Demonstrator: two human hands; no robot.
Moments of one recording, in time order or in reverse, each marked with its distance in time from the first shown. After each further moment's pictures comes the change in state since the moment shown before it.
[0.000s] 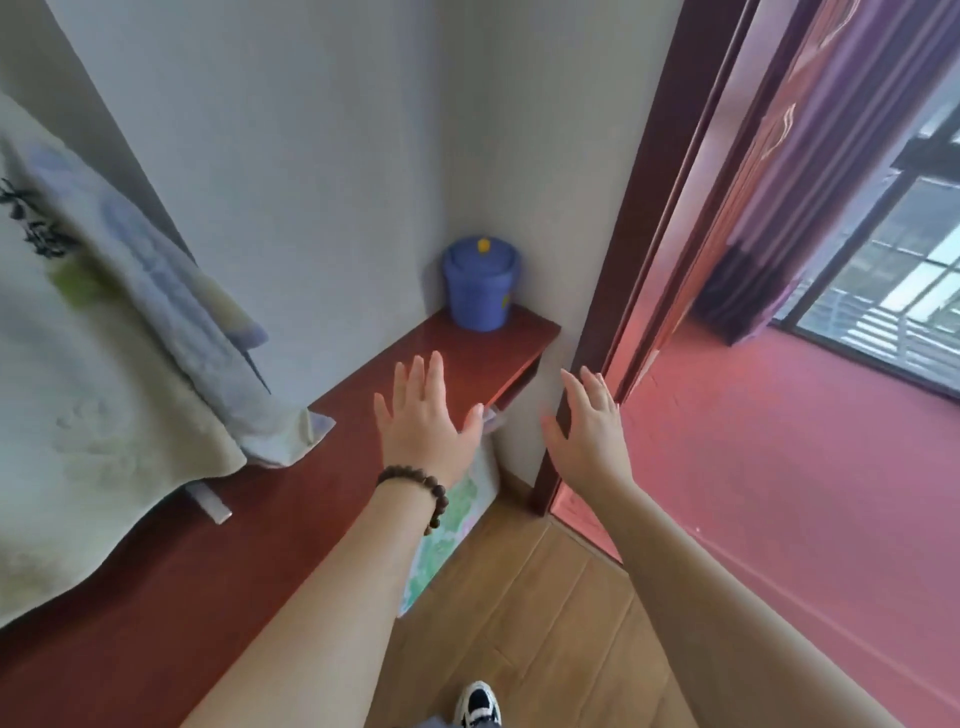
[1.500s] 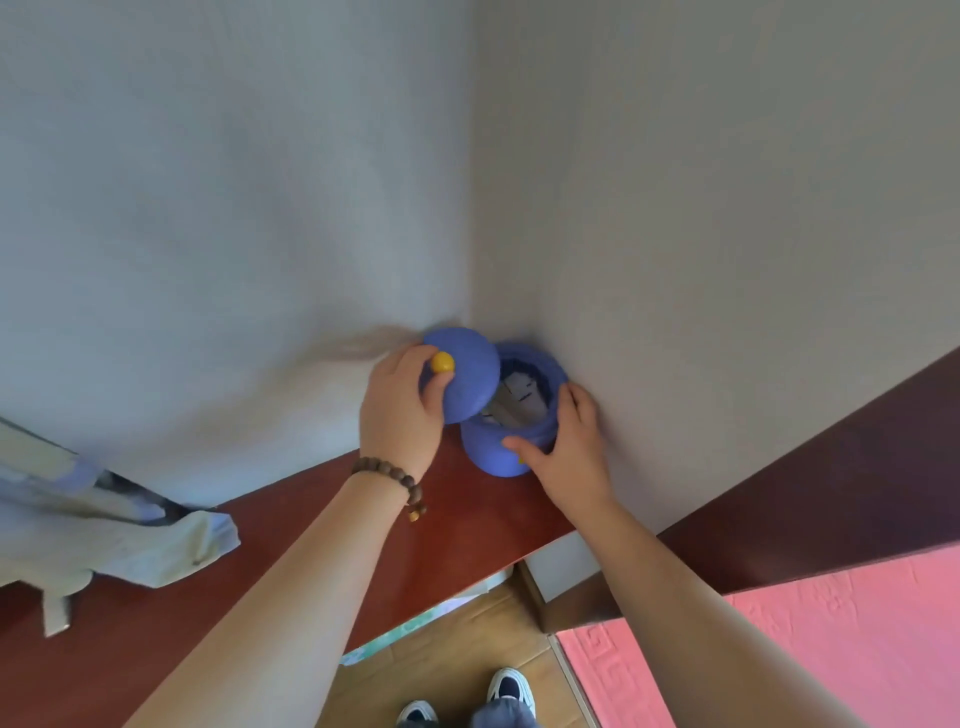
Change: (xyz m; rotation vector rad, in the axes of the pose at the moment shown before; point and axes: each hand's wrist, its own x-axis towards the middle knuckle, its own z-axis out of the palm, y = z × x) left_hand 0.301 0.036 0.076 -0.186 0.429 -0.274; right_hand 0.371 0.036 0.079 0.341 -0.445 -0.205
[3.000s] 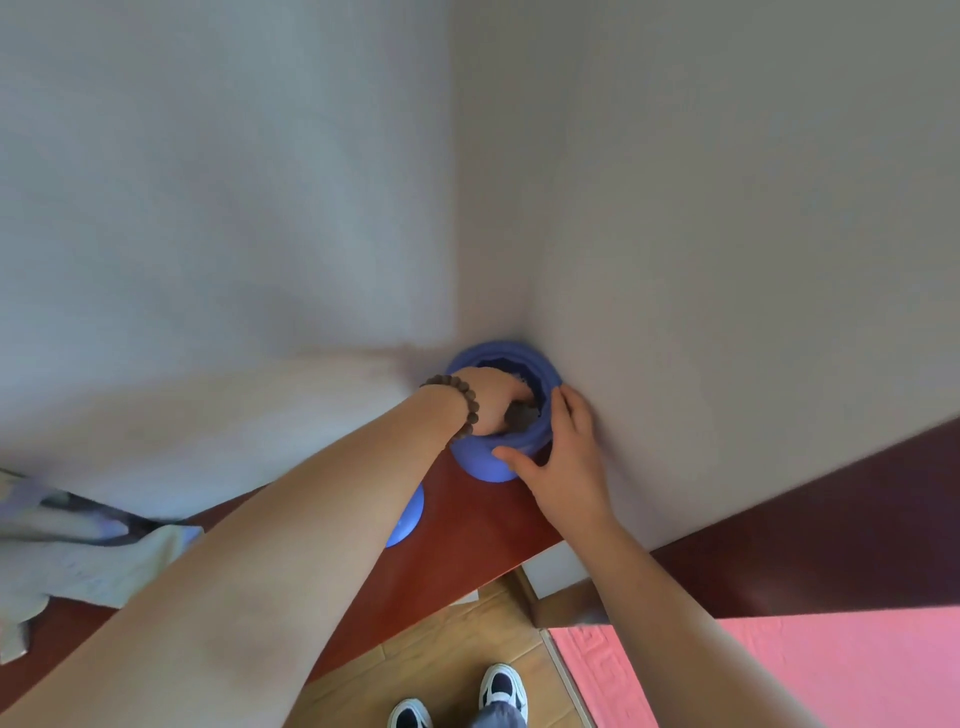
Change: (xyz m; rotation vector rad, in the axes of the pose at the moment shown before) left_hand 0.060 0.017 0.093 0.424 -1.121 0.305; right_hand 0.003 0.010 0.002 0.009 -0.001 0.003
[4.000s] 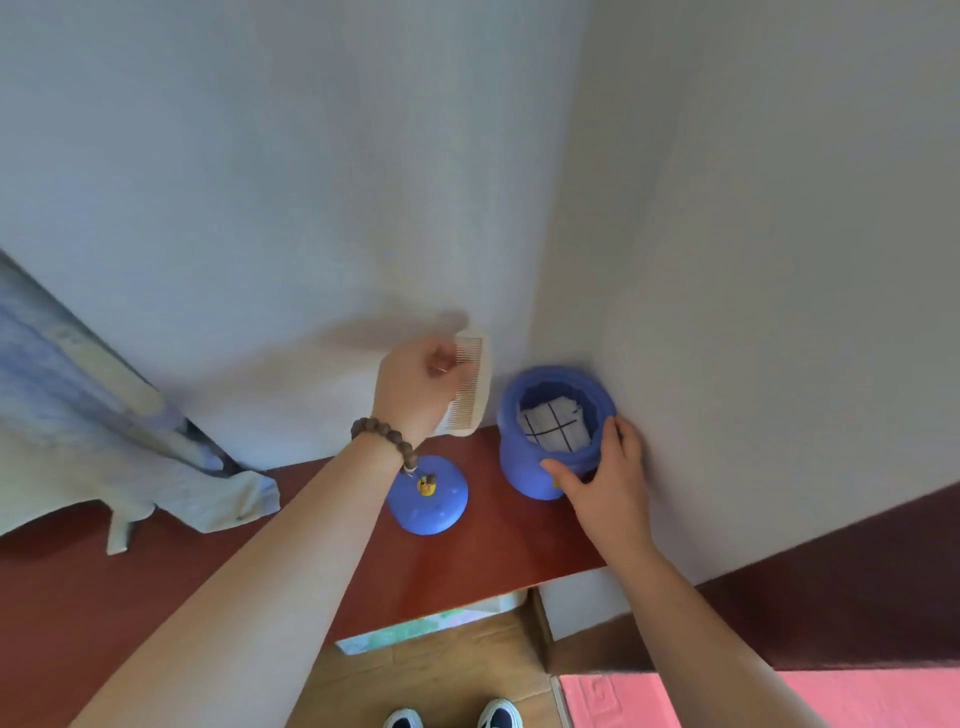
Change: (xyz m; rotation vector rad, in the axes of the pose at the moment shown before) left_hand -0.126 -0.037 -0.004 -0.883 1.059 -0.382; right_hand -0.001 -0.006 -0.004 -0.122 0.022 -0.078
